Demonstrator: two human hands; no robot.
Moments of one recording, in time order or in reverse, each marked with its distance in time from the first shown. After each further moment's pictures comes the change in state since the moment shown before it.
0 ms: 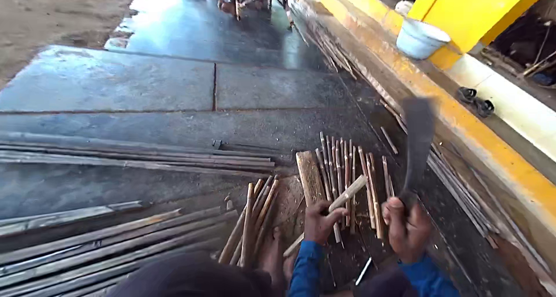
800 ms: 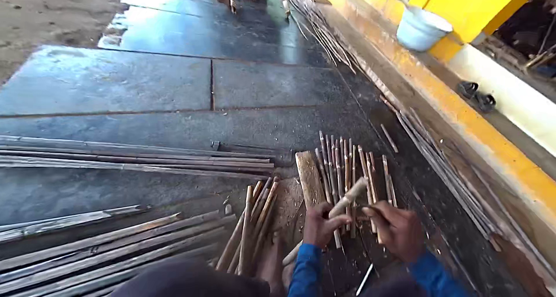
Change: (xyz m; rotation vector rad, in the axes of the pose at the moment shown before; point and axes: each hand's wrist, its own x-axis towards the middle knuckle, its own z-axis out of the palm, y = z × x) left_hand 0.019 0.005 -0.004 0.130 -0.061 0.033; right_hand 0.015 0.017 0.002 -0.044 -0.027 -0.111
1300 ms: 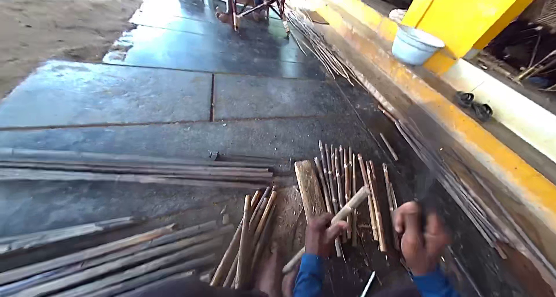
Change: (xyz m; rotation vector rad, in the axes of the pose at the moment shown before) left_hand 0.002 -0.020 0.012 0.025 0.034 0.135; right_hand 0.007 -0.004 -0.003 0.163 0.125 0.182
